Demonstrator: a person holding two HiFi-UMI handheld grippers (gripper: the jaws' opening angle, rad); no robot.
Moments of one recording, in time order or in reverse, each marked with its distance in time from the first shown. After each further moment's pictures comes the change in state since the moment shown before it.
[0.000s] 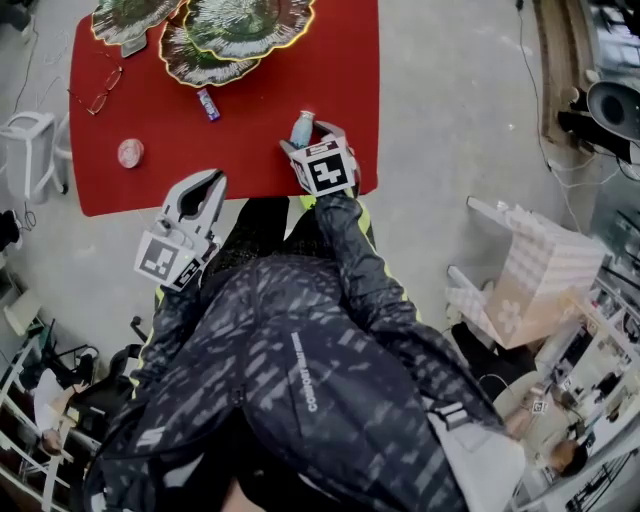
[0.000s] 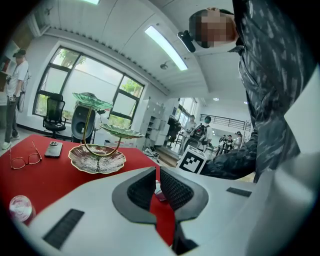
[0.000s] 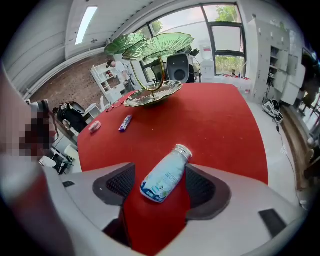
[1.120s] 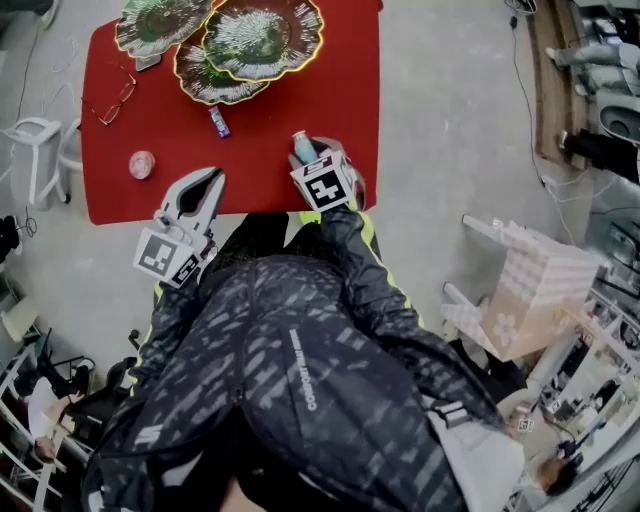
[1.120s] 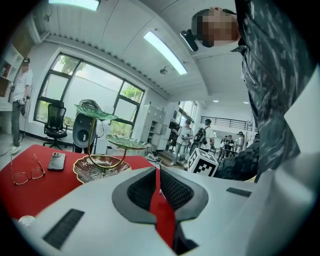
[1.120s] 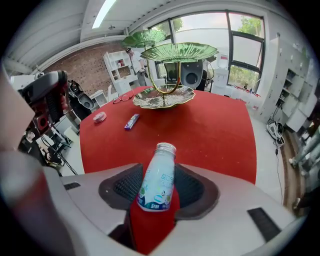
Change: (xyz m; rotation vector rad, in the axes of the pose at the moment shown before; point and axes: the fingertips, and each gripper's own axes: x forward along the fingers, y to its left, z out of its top) left arm -0.003 0.027 0.033 0.032 -0.053 0.022; right arm -0.010 0.011 0.012 -0.172 0.059 -0.016
